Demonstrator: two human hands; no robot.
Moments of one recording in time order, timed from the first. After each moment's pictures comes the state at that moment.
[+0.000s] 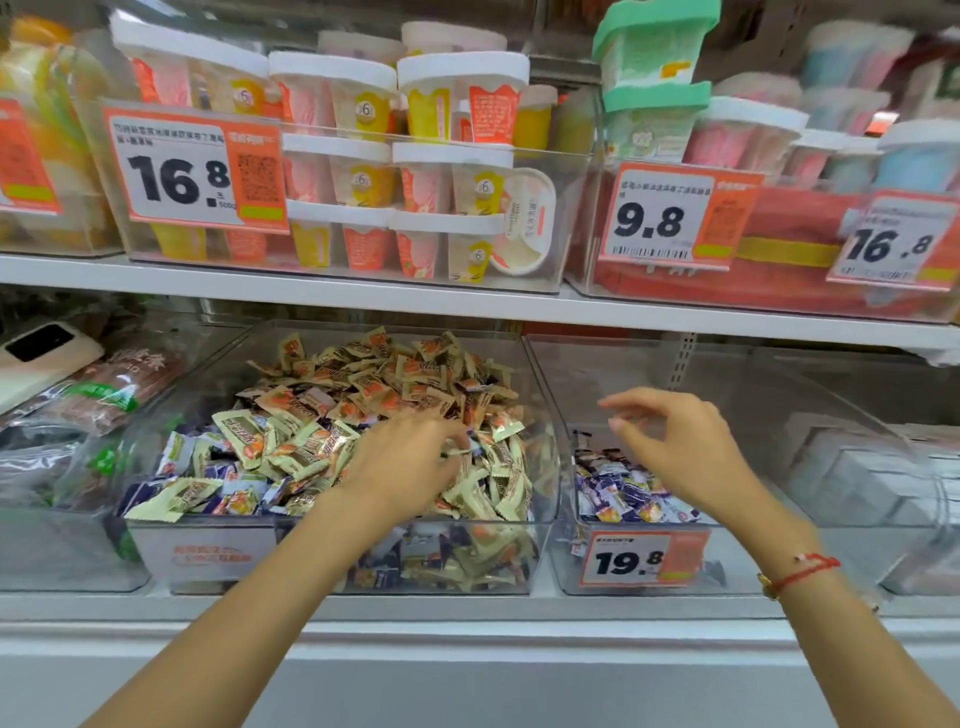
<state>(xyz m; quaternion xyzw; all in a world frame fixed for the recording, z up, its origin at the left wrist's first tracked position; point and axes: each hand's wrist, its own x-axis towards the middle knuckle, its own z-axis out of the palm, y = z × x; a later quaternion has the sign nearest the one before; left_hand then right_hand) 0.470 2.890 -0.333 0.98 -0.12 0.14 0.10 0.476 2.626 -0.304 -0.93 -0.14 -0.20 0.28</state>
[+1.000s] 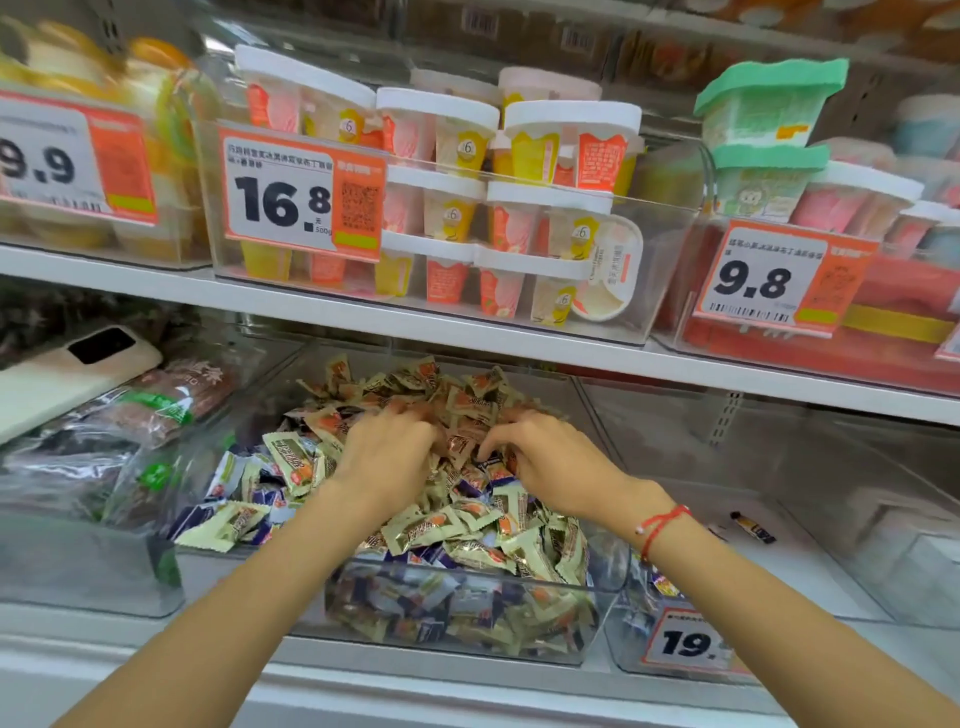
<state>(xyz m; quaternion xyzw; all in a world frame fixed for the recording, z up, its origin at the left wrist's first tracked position) 0.494 2.948 -0.322 0.98 -0.06 0.18 0.00 0.523 2.768 -0.297 -0.94 -0.33 -0.08 0.05</state>
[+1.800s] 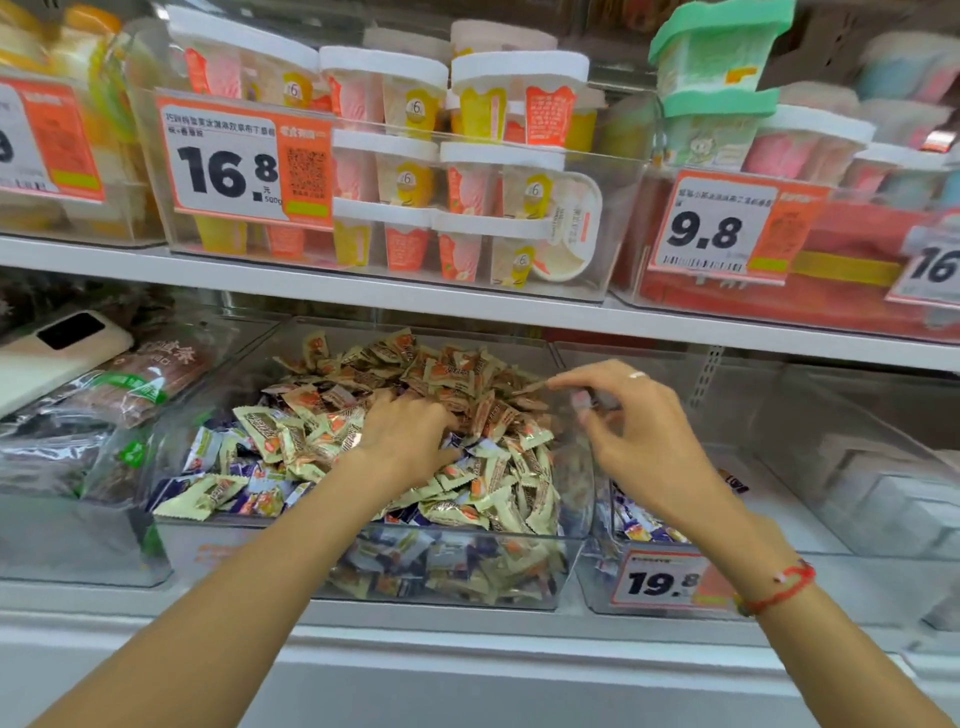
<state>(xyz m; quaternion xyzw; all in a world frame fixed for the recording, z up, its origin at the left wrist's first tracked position) 0.504 2.913 -0.327 0.99 -0.07 0.11 -0.02 0.473 2.697 -0.288 -0.87 -0.28 -0.27 0.30</state>
